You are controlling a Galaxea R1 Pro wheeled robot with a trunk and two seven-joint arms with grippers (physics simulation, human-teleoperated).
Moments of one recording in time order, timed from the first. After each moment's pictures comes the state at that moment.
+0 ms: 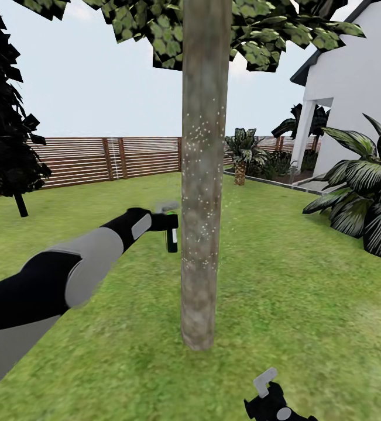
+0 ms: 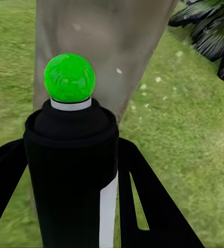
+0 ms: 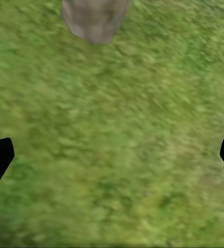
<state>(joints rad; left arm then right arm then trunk) -1.48 -0.16 -0.07 -0.03 0.23 0.39 -0.22 -0.57 0.01 0.32 0.06 0.14 -0.22 -0.05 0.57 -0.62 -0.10</state>
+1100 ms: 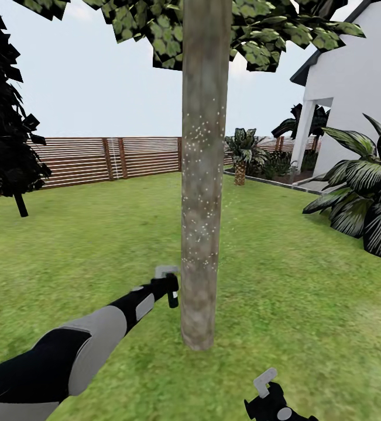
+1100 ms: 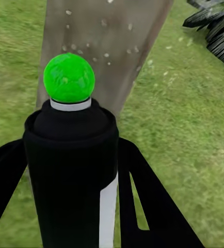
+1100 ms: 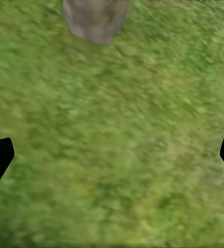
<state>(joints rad) -1.04 -0.17 -0.07 -0.03 0.22 -0.07 -0.22 -0.57 0.01 0.32 0.06 0.14 -0.22 -0.04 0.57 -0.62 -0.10</state>
